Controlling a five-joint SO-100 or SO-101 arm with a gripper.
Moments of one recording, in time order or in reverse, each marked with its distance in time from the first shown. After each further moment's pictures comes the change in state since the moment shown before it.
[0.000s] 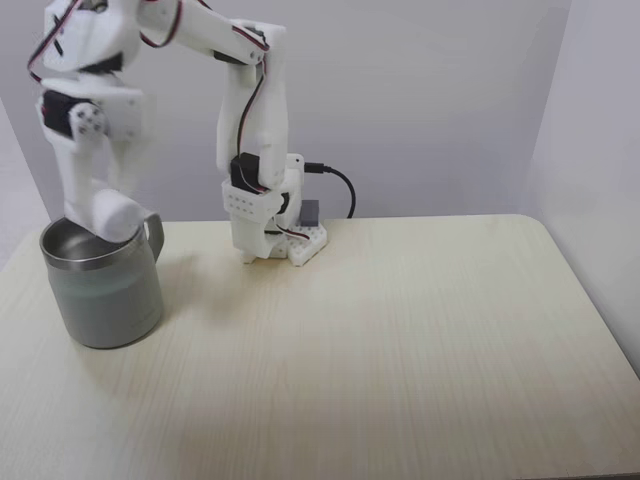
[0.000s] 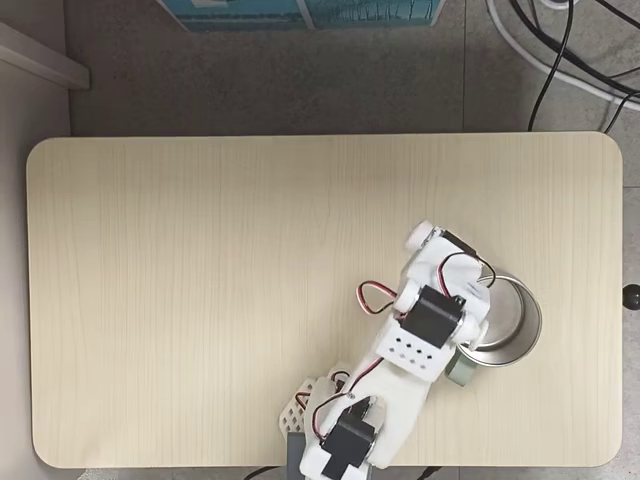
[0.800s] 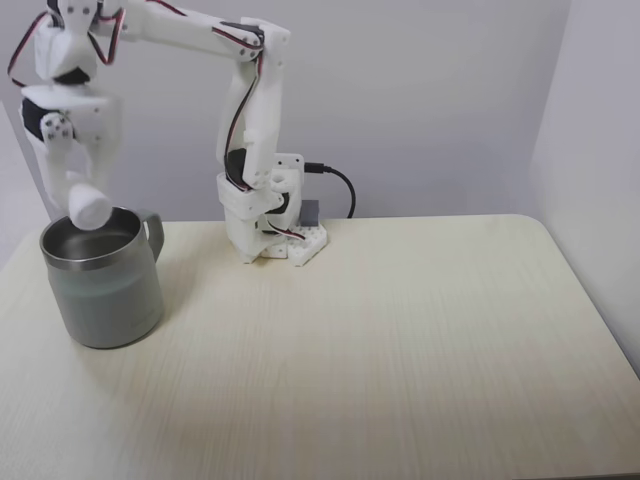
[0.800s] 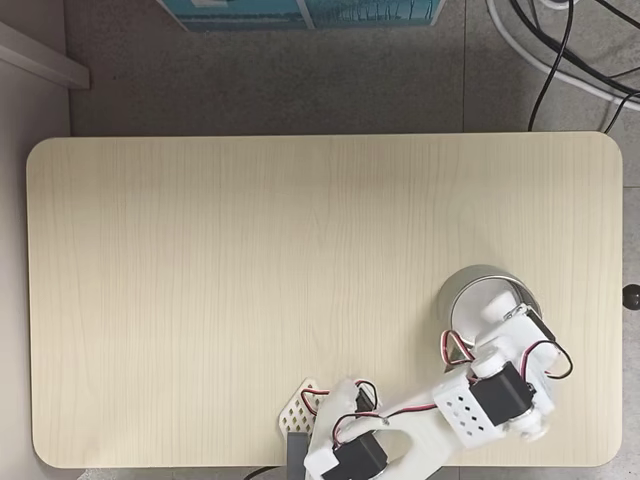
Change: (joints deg) arm 18.4 -5.7 -18.2 -7.9 -12.4
